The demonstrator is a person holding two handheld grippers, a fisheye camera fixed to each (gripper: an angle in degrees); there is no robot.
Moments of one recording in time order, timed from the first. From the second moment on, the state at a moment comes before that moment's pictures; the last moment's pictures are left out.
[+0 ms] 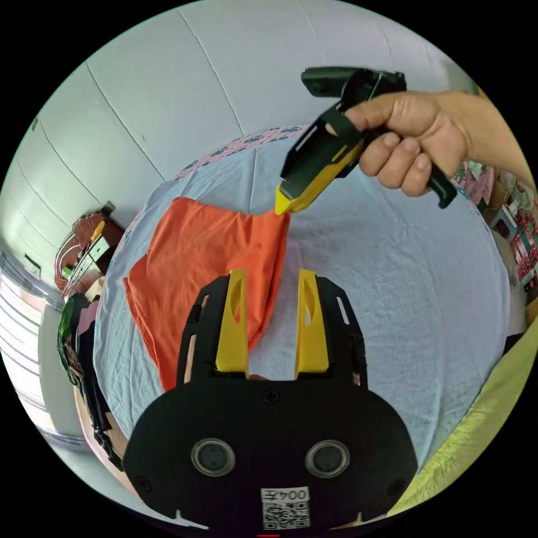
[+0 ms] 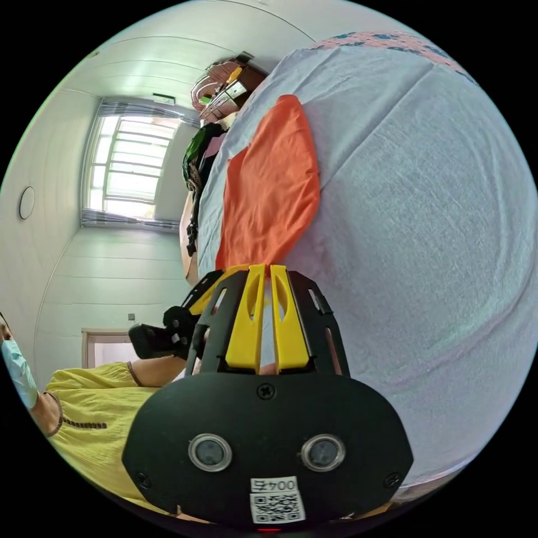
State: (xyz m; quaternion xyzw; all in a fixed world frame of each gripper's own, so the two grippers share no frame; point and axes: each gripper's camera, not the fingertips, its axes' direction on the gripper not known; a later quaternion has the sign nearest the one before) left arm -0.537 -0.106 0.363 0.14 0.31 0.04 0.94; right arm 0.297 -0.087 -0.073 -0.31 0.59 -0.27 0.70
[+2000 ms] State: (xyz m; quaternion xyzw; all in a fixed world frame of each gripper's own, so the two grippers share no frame) left arm -0.945 0.126 -0.269 0.23 0.24 -0.39 0.86; right arm 0.529 -0.109 0.122 -0.53 0.26 -0.36 0.72
